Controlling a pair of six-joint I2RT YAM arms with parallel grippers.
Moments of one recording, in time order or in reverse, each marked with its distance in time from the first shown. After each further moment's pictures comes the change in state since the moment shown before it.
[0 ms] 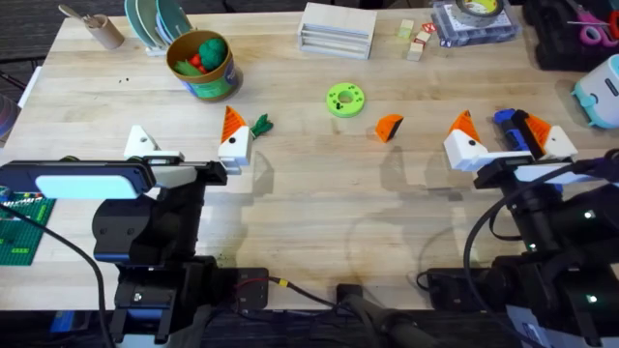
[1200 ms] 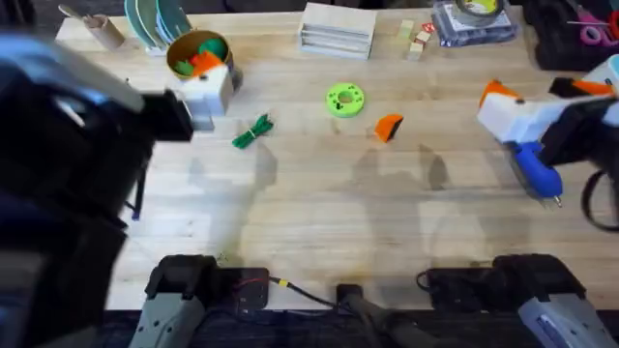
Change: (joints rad) left arm 0.000 0.497 0.619 -0.344 0.000 0.021; right arm 0.000 0.489 0.707 -0.557 -0.077 -0.046
